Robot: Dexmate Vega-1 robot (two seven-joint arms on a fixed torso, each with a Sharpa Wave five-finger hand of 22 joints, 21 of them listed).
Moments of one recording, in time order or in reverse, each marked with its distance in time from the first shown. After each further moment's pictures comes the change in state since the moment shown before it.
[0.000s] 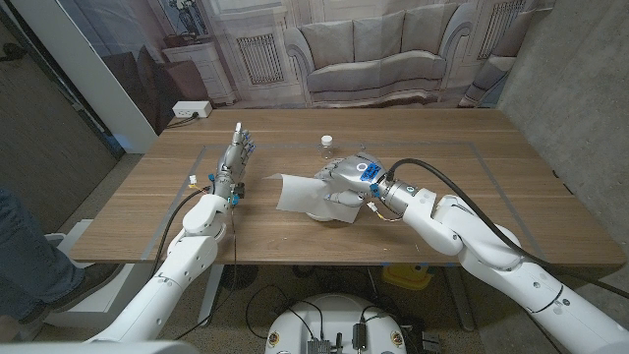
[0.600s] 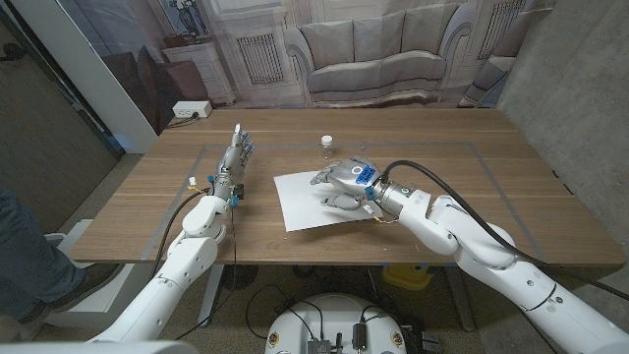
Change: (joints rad) left arm -0.002 -0.004 -0.001 0.015 -0.005 -0.008 -0.008; left_hand 0.001 0.001 0.000 0.000 0.000 0.000 0.000 0.000 0.000 0.000 0.000 0.000 0.000 0.000 0.000 0.000 0.000 0.000 0.000 0.000 0.000; right arm 0.014 0.014 -0.018 0.018 -0.004 0.018 0.028; right_hand -0.016 0.000 -0.009 0.007 0.000 0.000 0.000 0.000 0.000 -0.008 0.008 -0.004 0.000 -0.005 -0.002 0.000 0.002 -0.005 -0.006 -0.006 0.000
